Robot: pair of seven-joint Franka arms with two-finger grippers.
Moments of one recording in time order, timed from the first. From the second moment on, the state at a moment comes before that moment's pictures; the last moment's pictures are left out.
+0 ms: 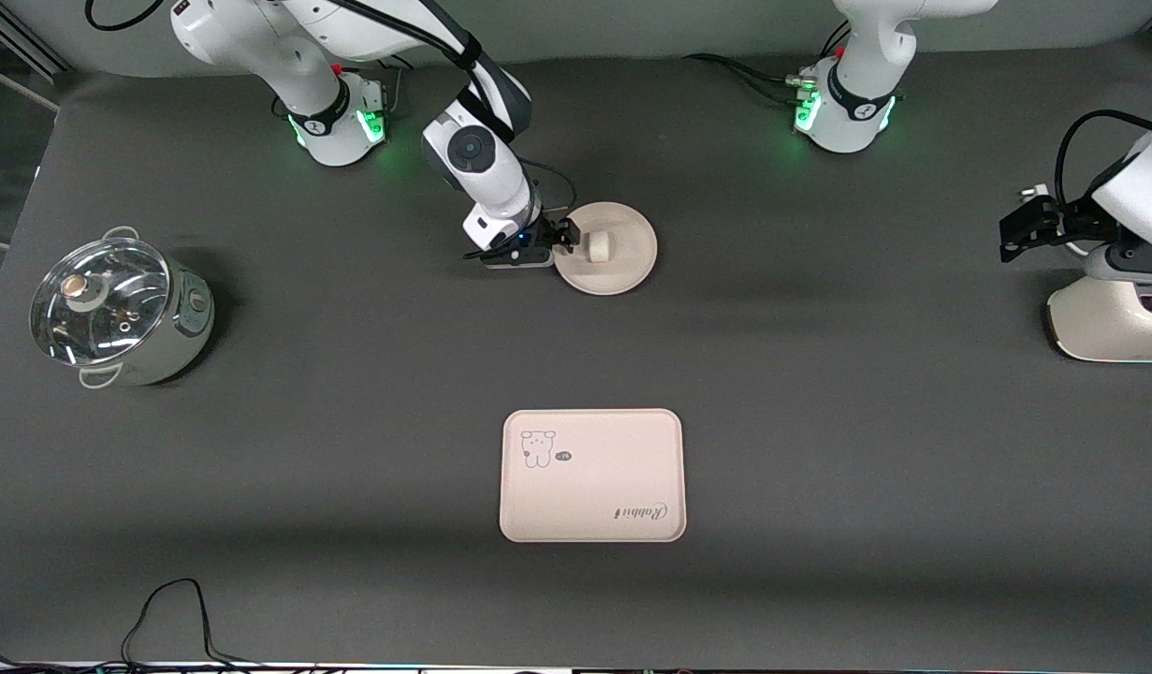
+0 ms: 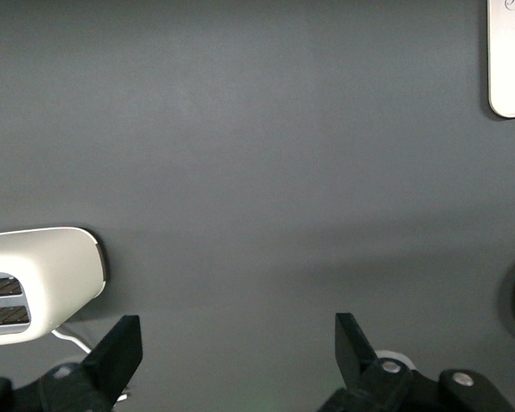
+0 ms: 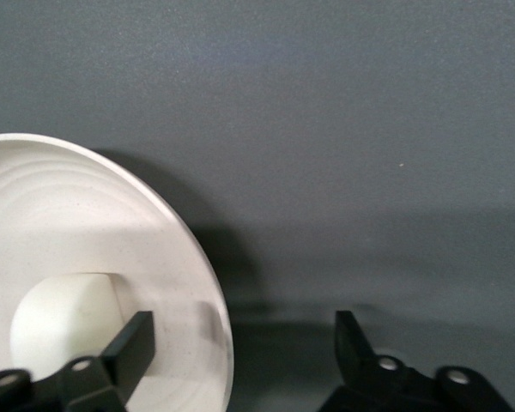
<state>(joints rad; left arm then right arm) -0.06 -0.09 0.04 -1.76 0.04 1.64 0.11 0.65 0.39 0.28 -2.36 0.24 2.85 0.78</state>
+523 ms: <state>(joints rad) -0.06 -0.09 0.04 -1.76 0.03 1.64 0.11 0.67 0.39 0.28 -2.35 0.24 2.85 0.78</state>
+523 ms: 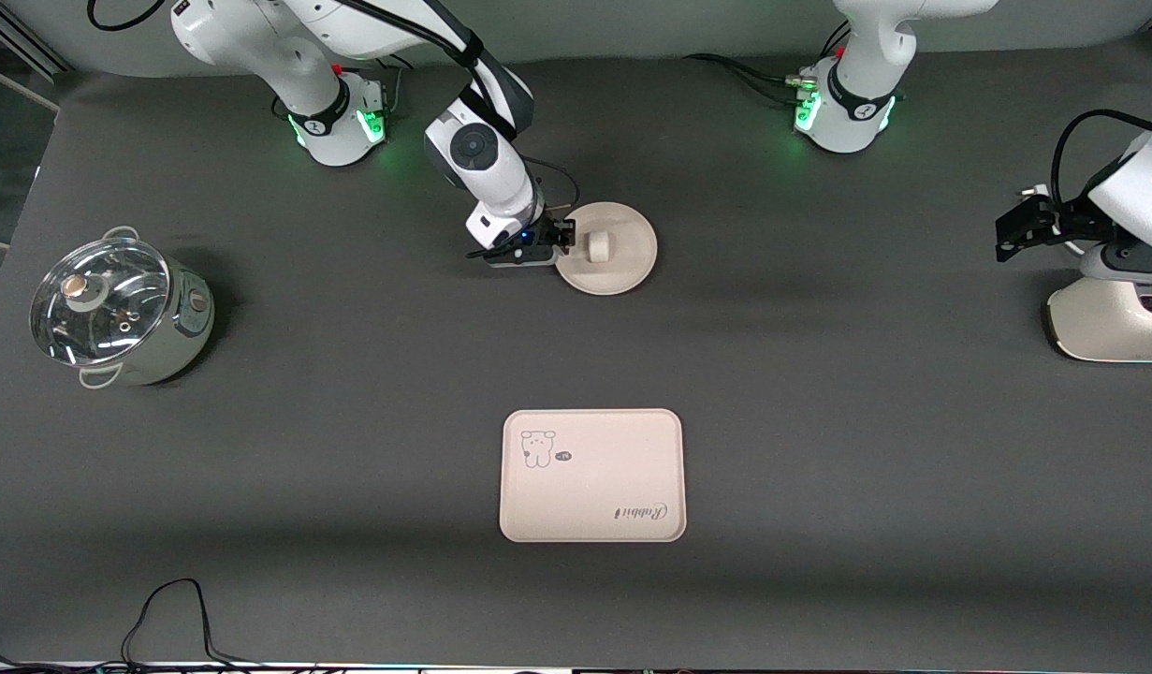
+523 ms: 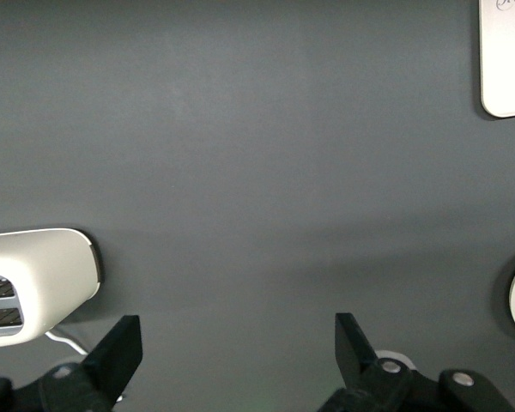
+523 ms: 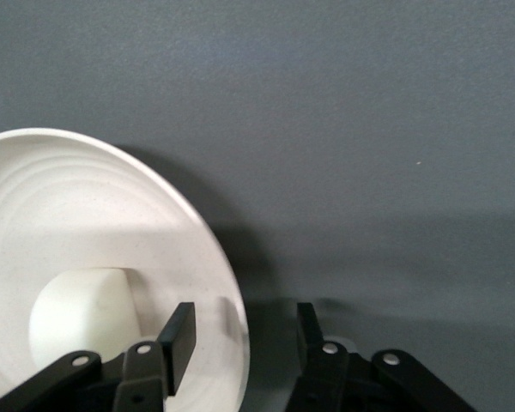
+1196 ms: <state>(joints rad) -0.05 -0.09 0.04 -1.76 0.02 1.64 0.11 0.67 0.39 0.28 -2.35 0.24 2.85 0.77</state>
